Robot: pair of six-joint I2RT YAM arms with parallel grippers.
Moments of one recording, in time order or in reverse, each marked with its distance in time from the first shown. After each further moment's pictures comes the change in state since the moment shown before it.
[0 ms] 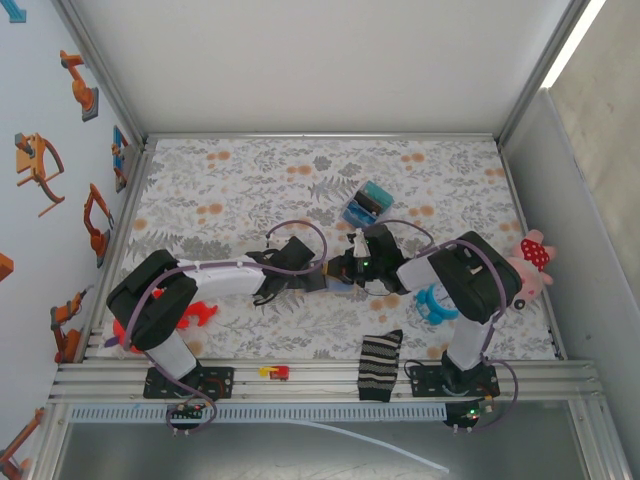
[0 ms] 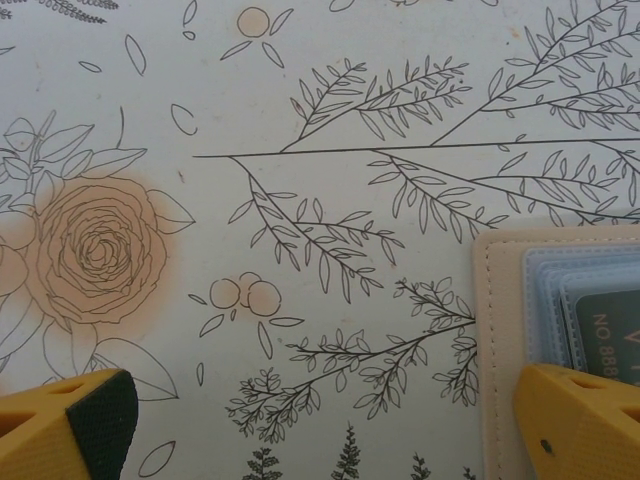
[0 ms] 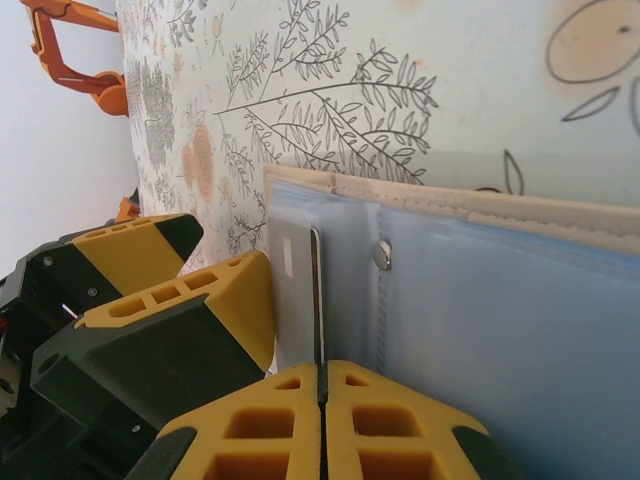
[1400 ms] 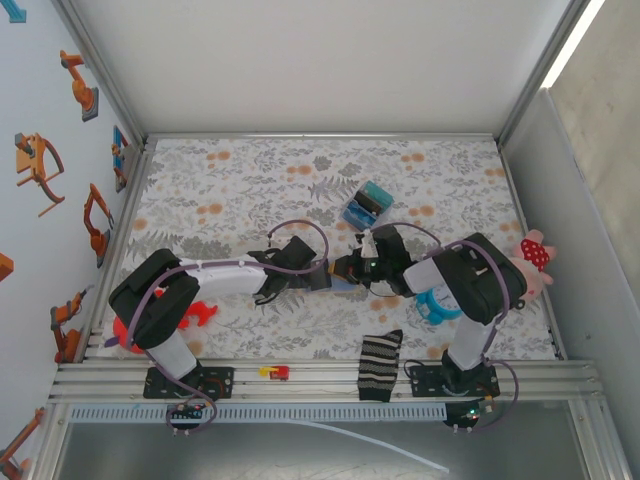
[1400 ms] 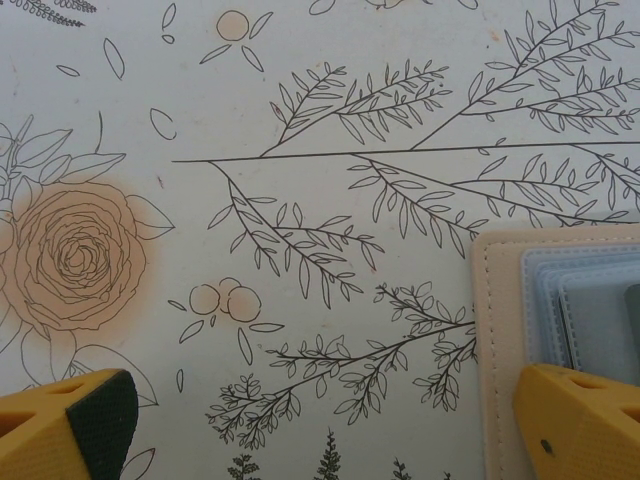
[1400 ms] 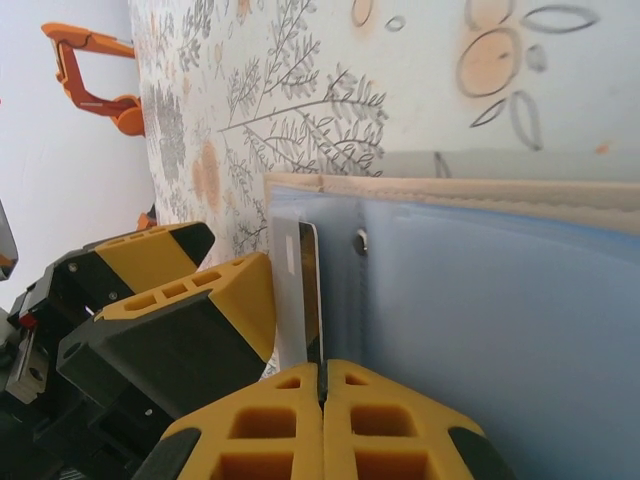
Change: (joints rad) left arm -0.002 0.012 0.012 0.002 0.005 0.000; right arm -0.051 -0.024 -0.057 0.061 -0.023 0.037
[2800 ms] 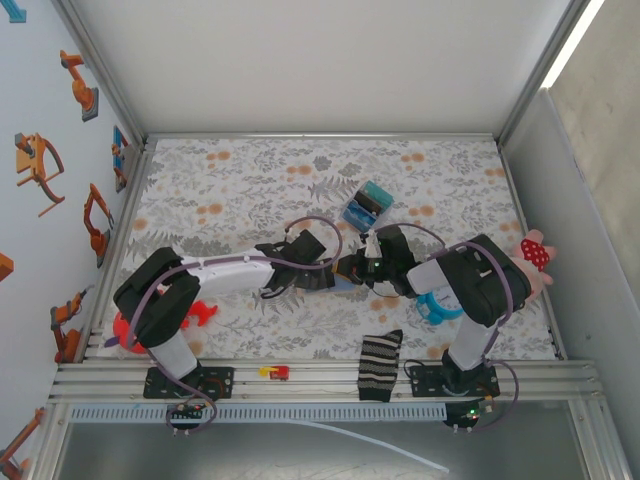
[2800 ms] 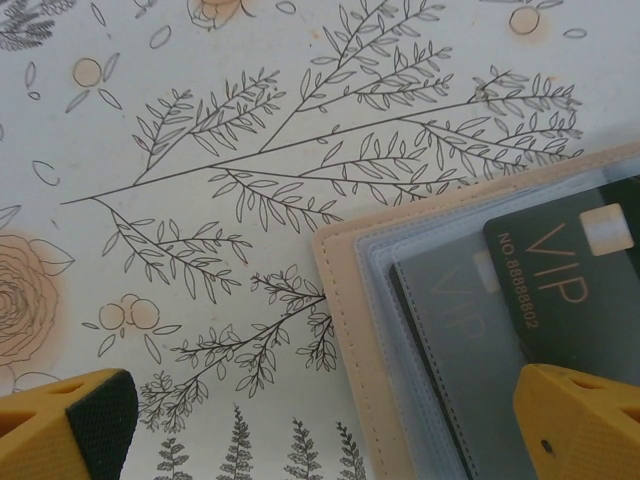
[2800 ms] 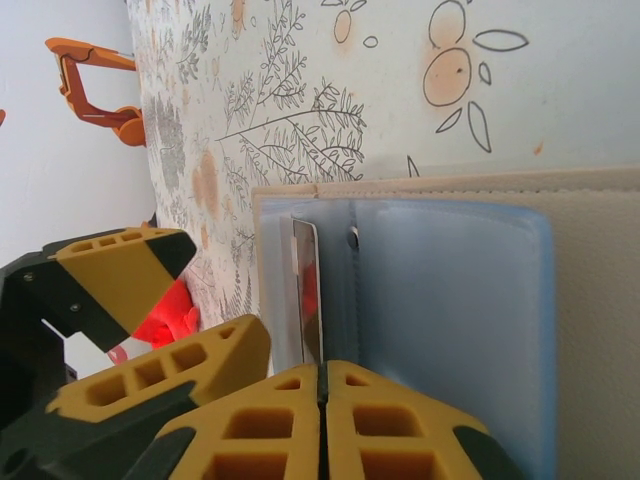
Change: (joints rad) left arm -0.033 0.025 0.117 -0.100 0.080 0.149; right arm -0.014 -0.018 -0.017 -0.005 0.000 0.000
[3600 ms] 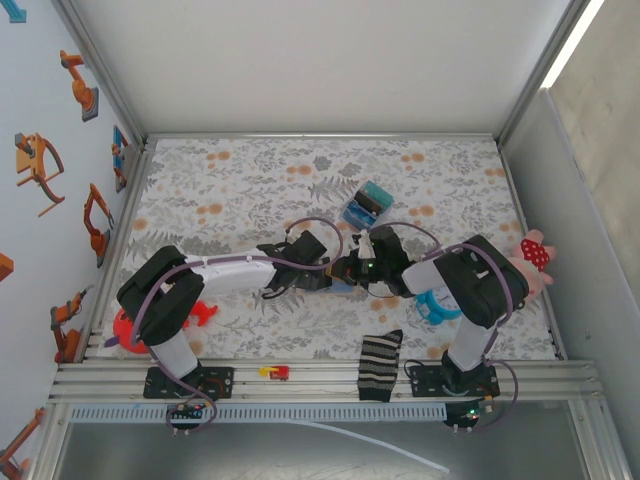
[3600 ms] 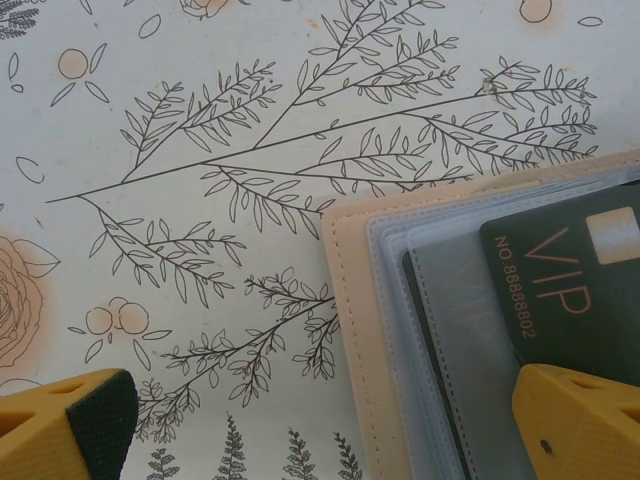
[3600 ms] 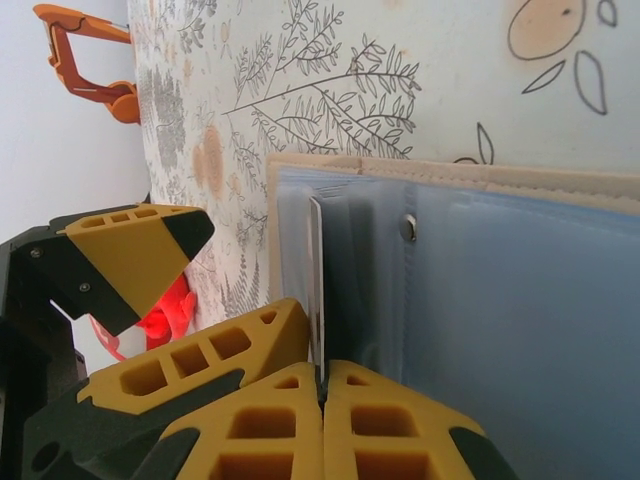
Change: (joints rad) left arm 0.000 0.014 0.000 0.011 -0.001 -0.001; right arm 0.051 0.000 0.033 -0.043 0.021 -0.016
